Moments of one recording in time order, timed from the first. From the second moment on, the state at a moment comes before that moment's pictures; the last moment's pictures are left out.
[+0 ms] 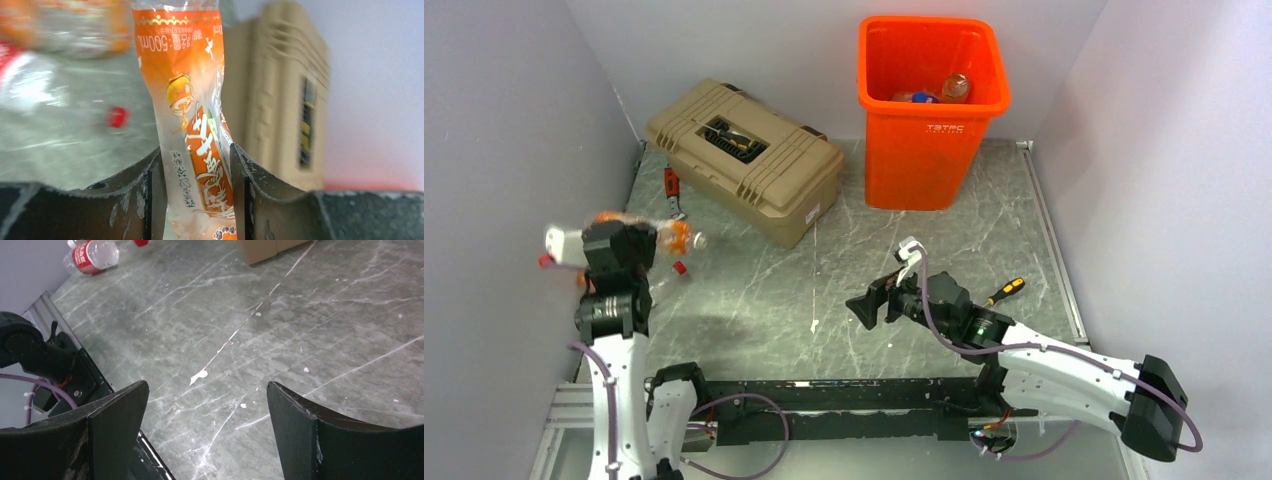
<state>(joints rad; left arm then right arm) 0.23 0.65 0.82 -0.67 -0.37 -1.17 0.98 0.84 0.44 0.13 0.09 0.40</state>
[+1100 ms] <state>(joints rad) -0.13 1.06 0.91 0.44 1.03 -0.57 0.98 0.82 0.49 0.17 0.22 0.42</state>
